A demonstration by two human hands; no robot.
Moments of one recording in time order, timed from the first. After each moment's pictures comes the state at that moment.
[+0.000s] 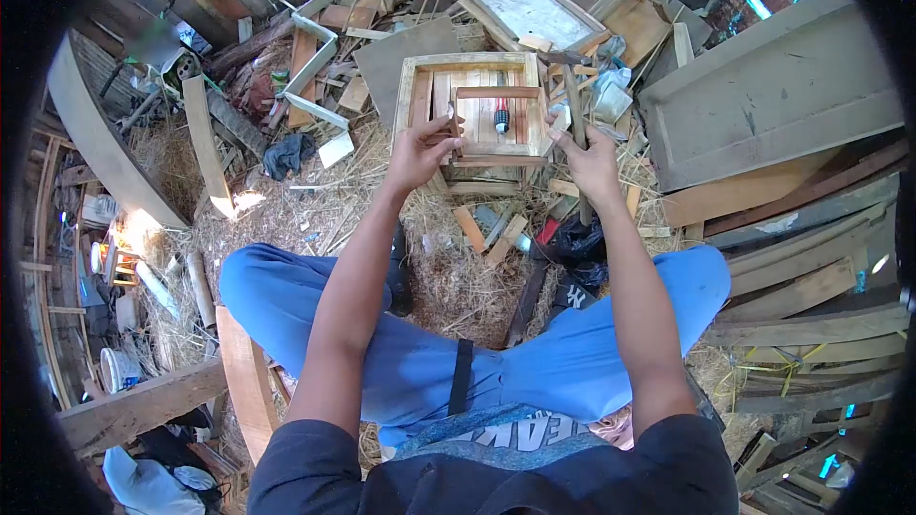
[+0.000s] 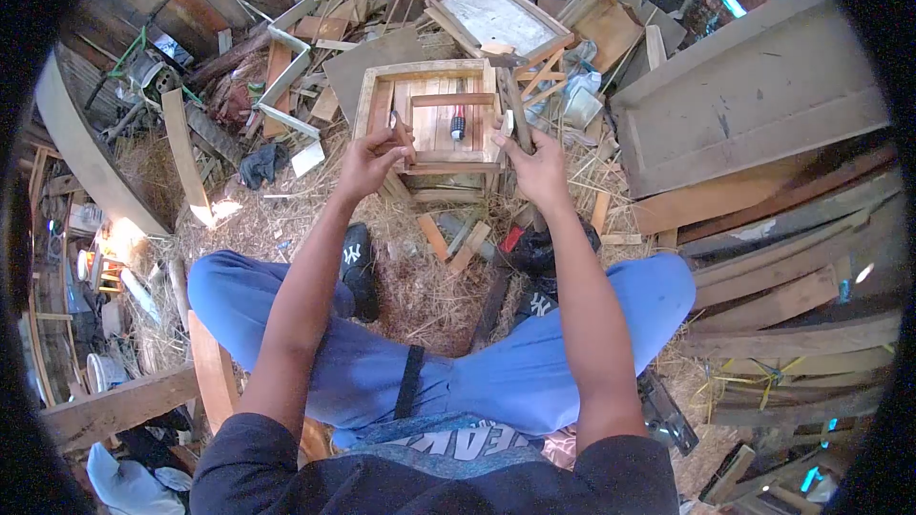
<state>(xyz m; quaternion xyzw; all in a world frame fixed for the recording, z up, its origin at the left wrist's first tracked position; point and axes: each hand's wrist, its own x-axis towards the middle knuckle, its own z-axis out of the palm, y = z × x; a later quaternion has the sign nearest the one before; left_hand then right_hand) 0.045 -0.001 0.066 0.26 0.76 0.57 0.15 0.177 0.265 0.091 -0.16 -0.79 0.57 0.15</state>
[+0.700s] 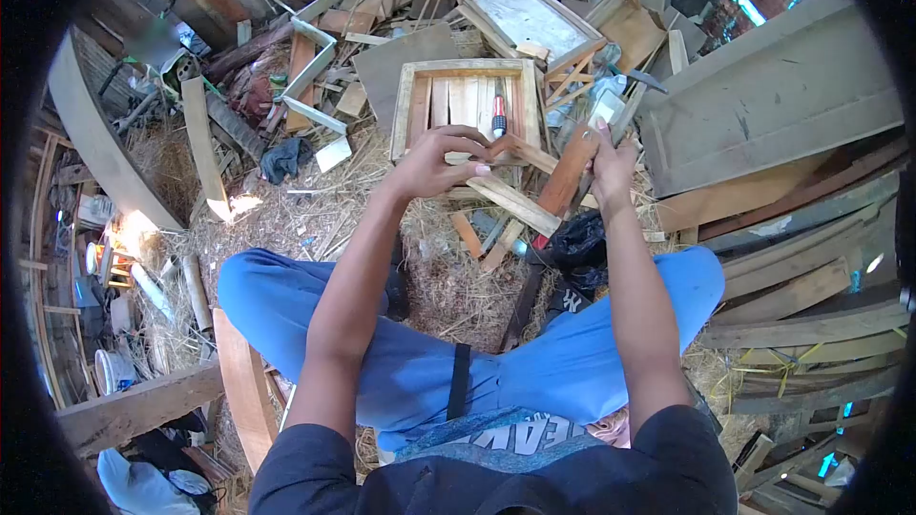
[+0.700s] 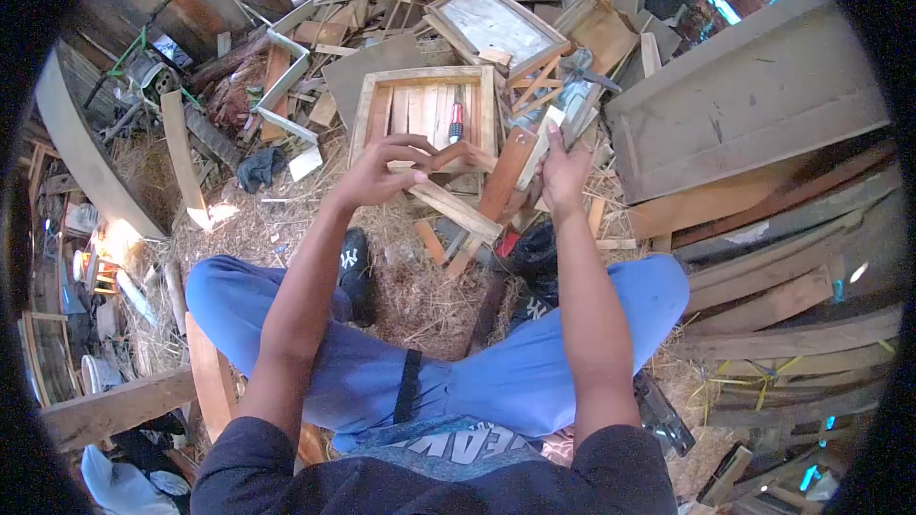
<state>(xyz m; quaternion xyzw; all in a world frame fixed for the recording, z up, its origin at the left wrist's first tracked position) 0.048 0.007 0.101 0.51 0.74 0.43 0.11 0.164 0.297 0.061 -0.30 -0.55 0.73 0.28</state>
